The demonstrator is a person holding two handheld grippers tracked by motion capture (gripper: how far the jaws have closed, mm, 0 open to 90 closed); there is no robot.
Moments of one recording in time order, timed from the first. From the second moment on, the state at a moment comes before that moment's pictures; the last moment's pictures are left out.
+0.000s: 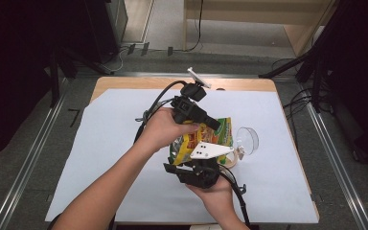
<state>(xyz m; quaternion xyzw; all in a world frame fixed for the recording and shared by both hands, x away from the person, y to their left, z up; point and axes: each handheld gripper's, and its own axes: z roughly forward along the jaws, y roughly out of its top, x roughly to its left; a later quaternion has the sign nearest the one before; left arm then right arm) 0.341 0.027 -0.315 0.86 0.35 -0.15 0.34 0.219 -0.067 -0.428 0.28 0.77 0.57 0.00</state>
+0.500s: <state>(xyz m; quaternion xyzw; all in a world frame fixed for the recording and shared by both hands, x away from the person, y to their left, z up) 0.336 0.038 -0.318 0.85 0.35 -0.15 0.37 0.220 -0.071 -0.431 0.29 0.77 0.56 -0.01</state>
